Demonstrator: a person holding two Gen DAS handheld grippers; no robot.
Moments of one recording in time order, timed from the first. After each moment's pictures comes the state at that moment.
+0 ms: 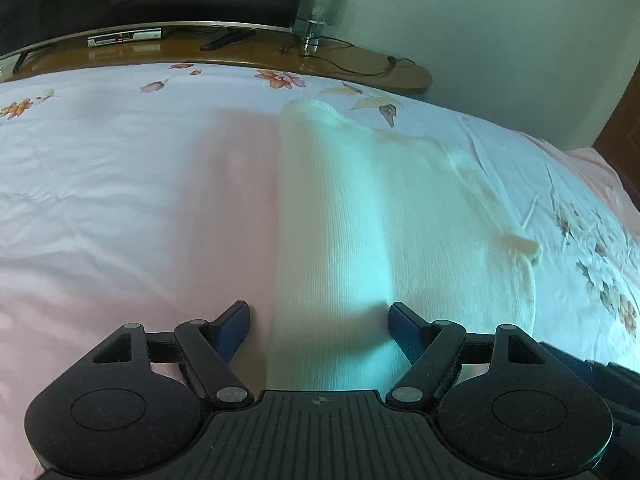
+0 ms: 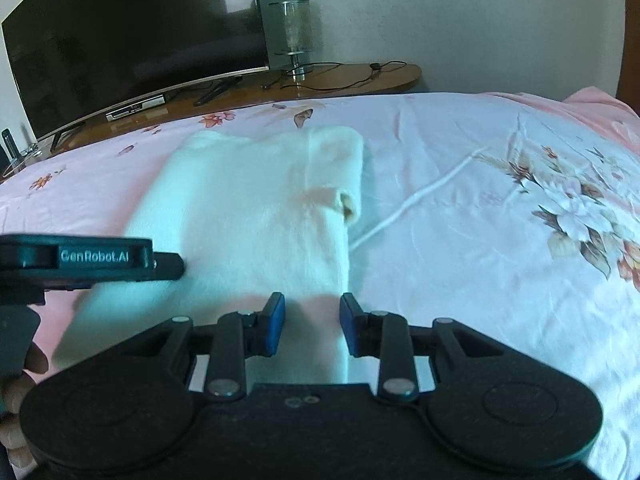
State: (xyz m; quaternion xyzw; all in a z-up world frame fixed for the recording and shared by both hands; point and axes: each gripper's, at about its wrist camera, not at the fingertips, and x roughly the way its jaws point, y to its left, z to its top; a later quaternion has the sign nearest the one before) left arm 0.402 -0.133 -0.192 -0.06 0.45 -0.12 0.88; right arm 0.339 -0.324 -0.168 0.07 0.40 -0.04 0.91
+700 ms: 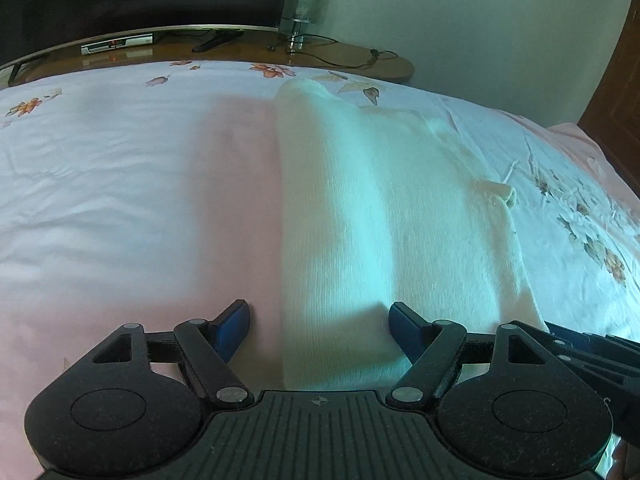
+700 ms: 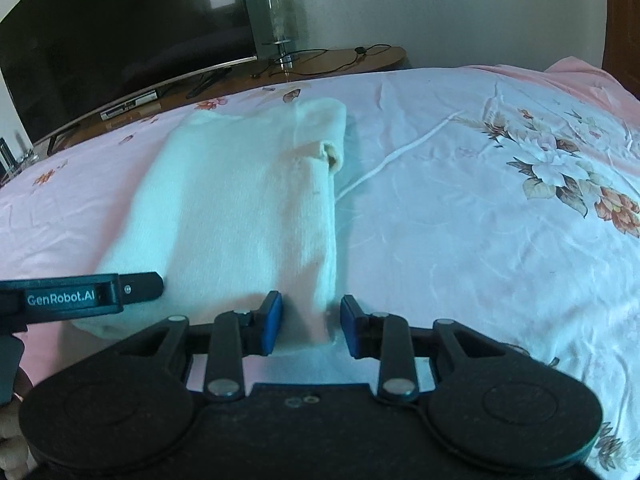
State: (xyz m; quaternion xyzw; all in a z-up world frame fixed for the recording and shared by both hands) left arm 0.354 -0.118 -0.190 -0.04 0.44 -0.14 0.88; right arm 0.300 -0.322 -0.170 0.08 0.41 -0.05 0.90
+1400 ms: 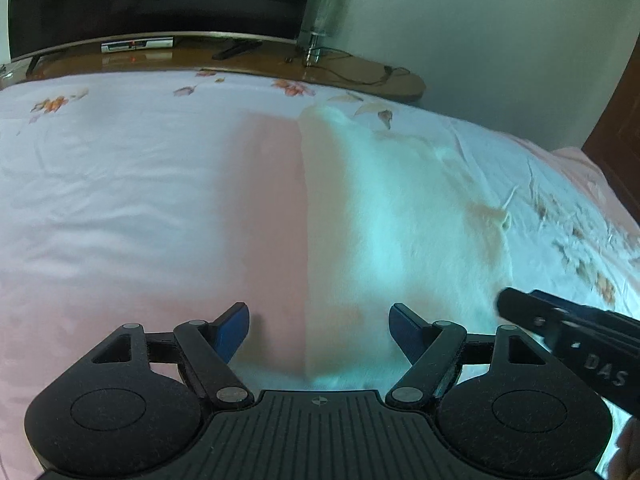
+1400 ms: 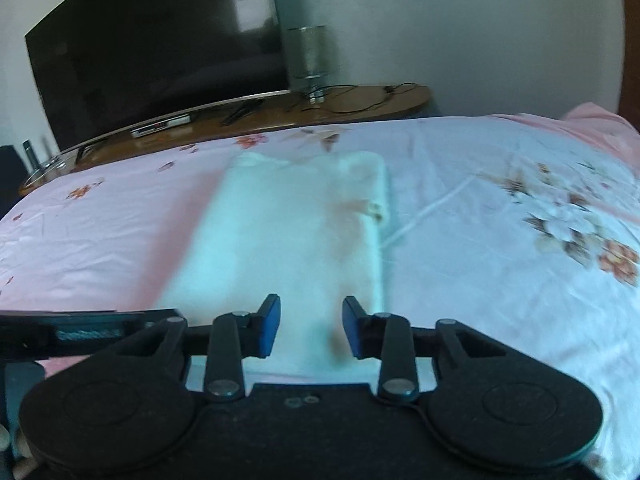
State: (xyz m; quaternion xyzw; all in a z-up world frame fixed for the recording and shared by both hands) left arm 0.350 -0.101 -0.166 -0.06 0.43 -0.13 0.89; right arm 0.307 -0.295 -0.130 0.07 0.37 -0.02 0.92
